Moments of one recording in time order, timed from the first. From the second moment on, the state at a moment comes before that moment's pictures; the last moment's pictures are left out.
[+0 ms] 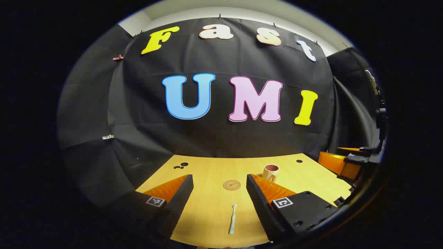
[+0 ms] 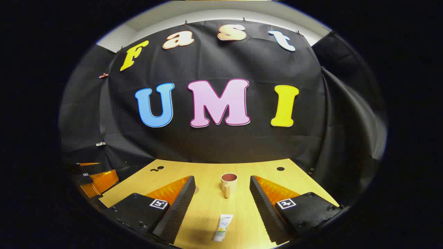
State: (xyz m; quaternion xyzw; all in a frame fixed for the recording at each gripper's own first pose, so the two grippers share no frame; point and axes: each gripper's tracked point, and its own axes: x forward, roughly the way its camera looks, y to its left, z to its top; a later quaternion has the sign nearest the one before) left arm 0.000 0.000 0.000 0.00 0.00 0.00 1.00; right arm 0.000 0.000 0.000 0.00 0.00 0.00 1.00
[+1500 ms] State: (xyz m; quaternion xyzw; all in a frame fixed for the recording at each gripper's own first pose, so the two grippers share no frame) left arm 0.019 0.007 -0.025 0.02 0.03 0.02 1.00; right arm 0.040 0.008 -0.066 0.01 0.11 0.02 0.99
